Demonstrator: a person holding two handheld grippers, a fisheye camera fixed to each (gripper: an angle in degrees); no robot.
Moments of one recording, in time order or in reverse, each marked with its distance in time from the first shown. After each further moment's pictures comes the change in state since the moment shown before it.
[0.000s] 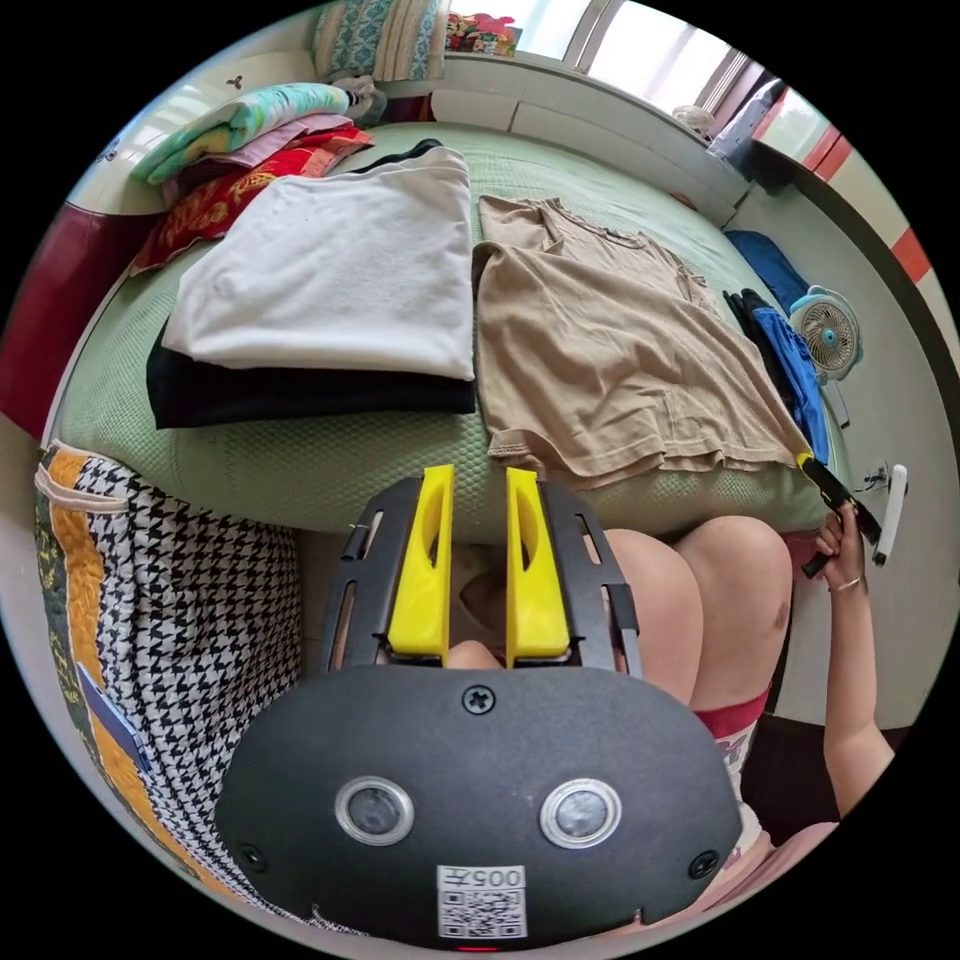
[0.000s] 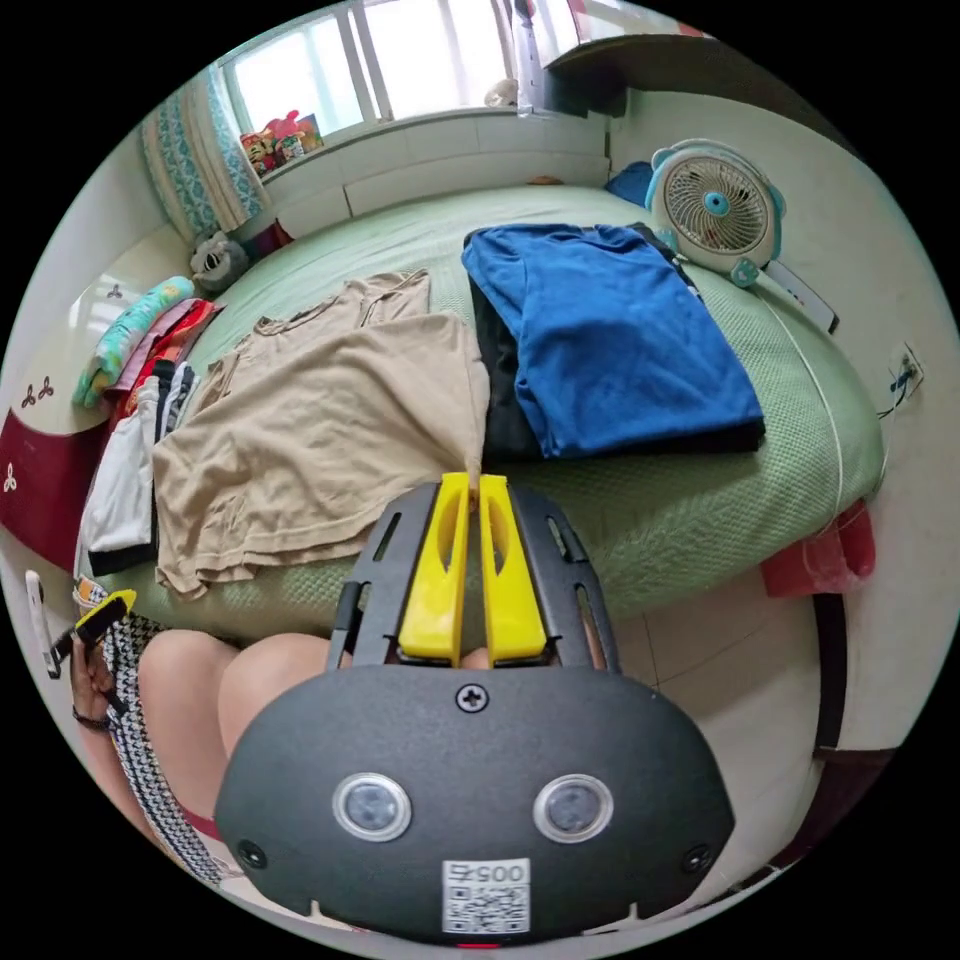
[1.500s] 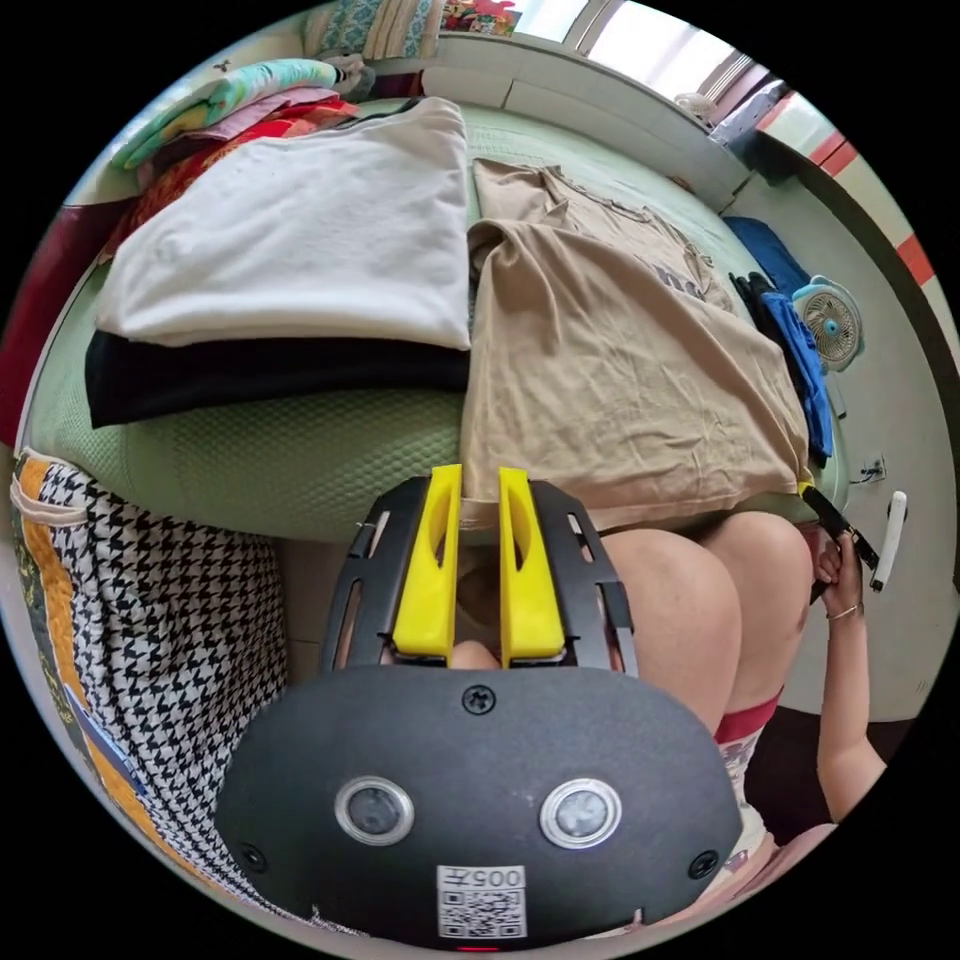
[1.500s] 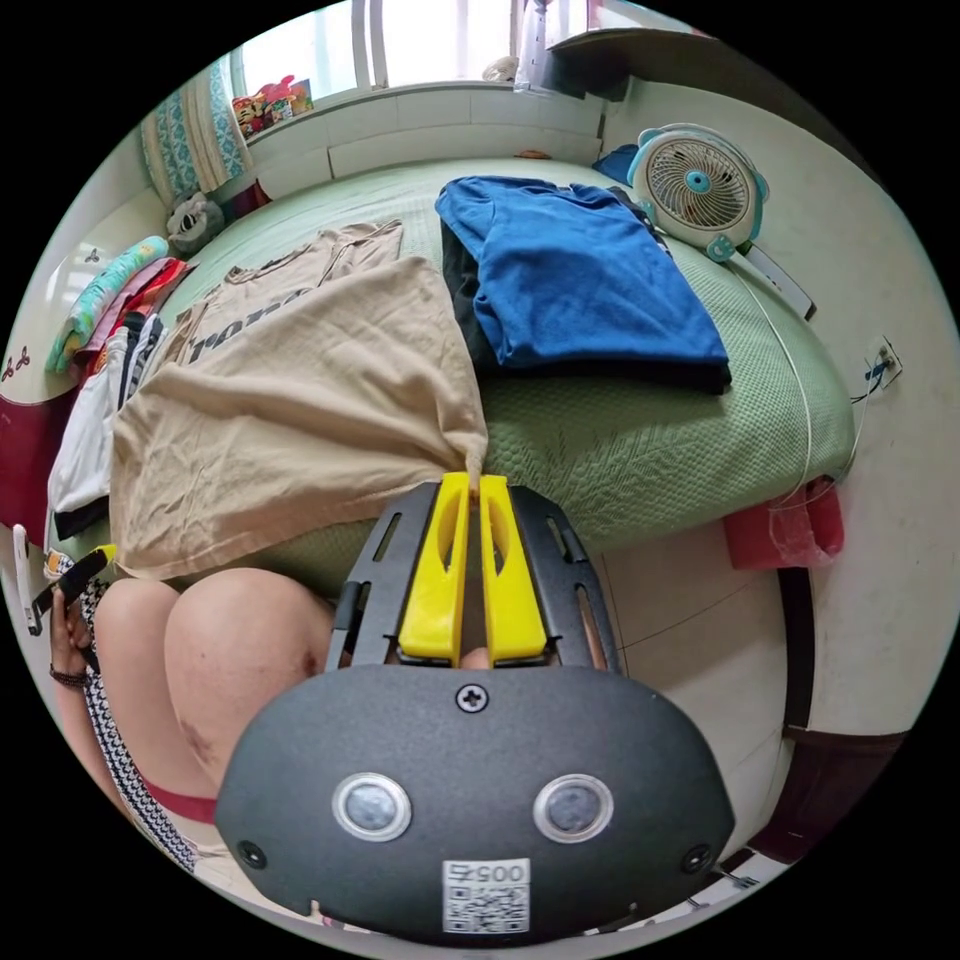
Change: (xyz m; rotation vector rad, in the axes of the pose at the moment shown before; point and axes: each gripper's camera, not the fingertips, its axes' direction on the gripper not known) left arm -0.014 -0.001 0.075 -0.068 0.032 0.011; right arm -0.003 0.015 0.023 -0.085 0.094 -0.019
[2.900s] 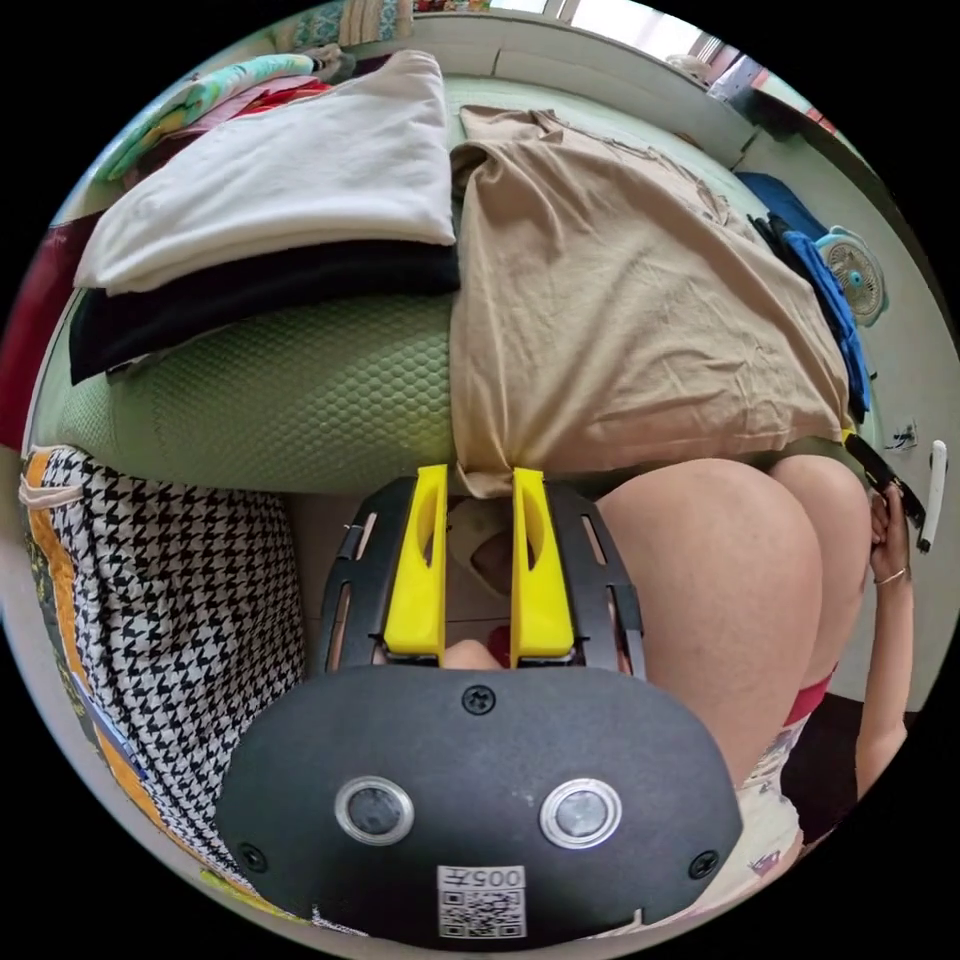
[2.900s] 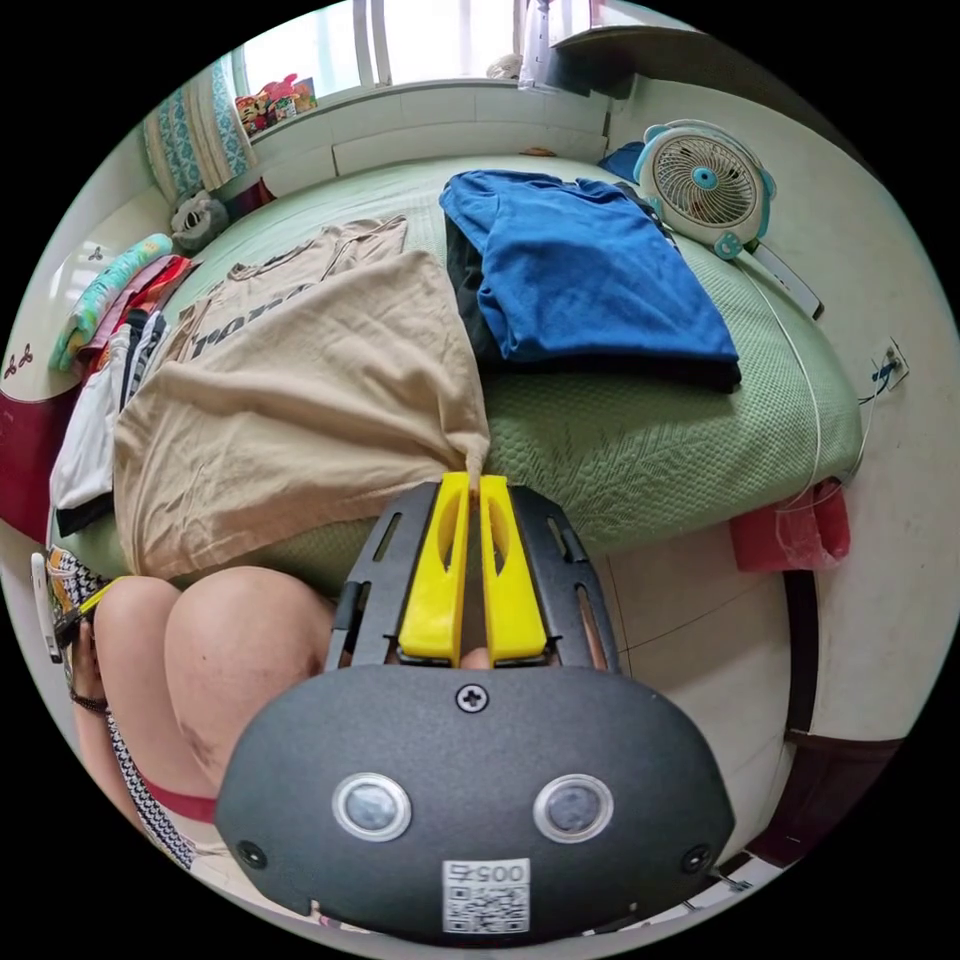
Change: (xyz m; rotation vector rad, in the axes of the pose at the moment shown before) left arm 0.055 0.112 -0.039 -0.070 -0.097 0.042; right arm 0.026 0.037 -0.051 -0.005 -0.015 -0.007
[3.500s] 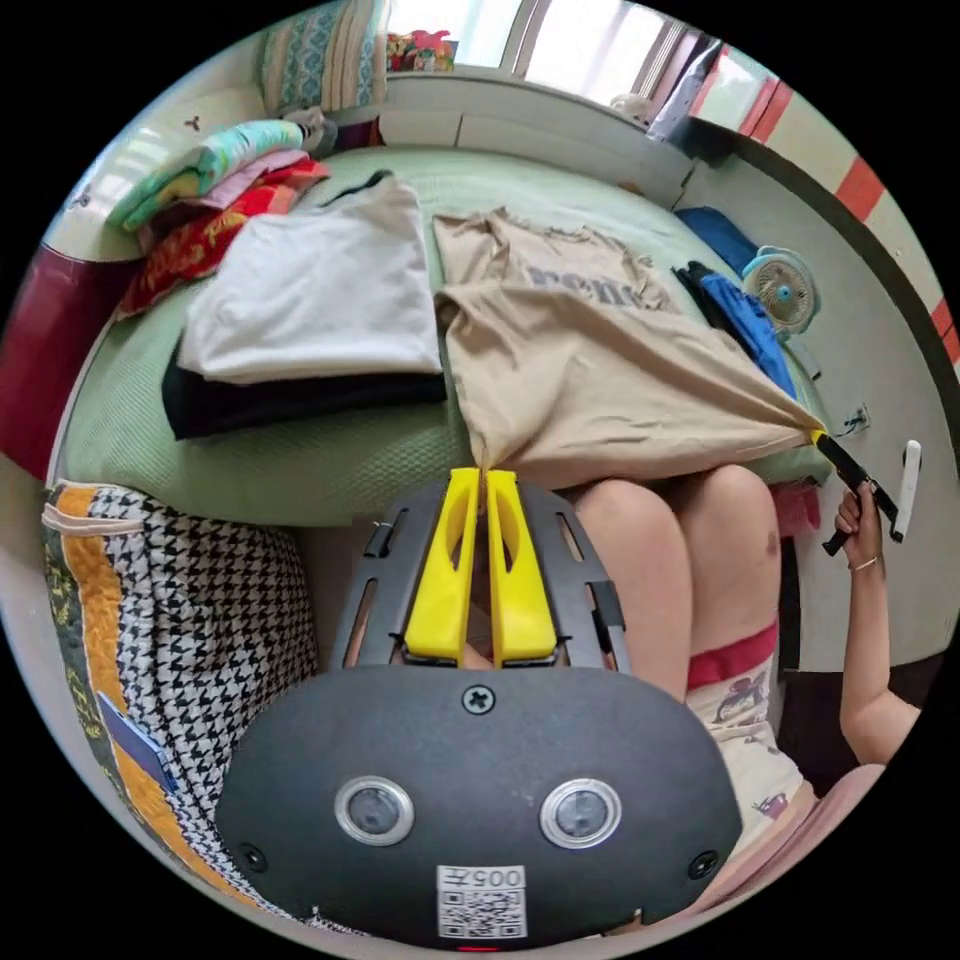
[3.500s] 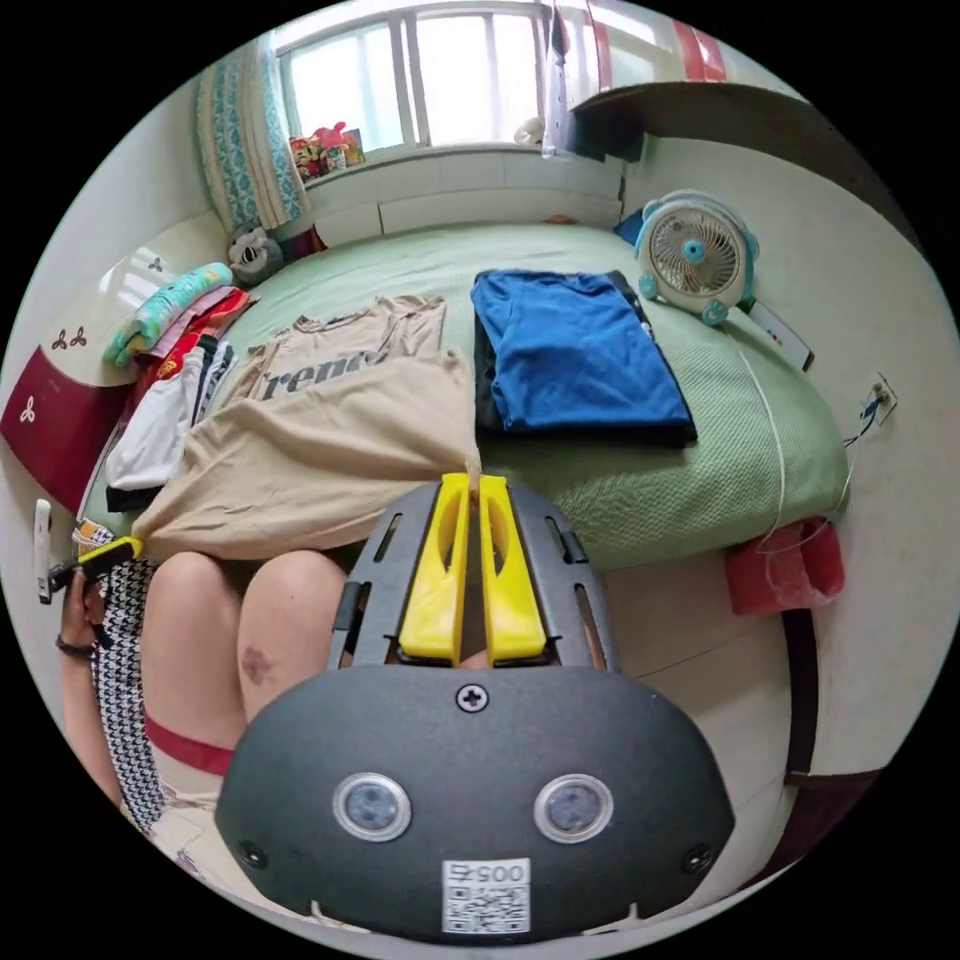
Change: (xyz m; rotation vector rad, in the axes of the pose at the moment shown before) left arm 0.012 0.097 -0.180 0.209 0.068 0.079; right arm 0.038 0.060 -0.137 0.183 -0.067 -0.066
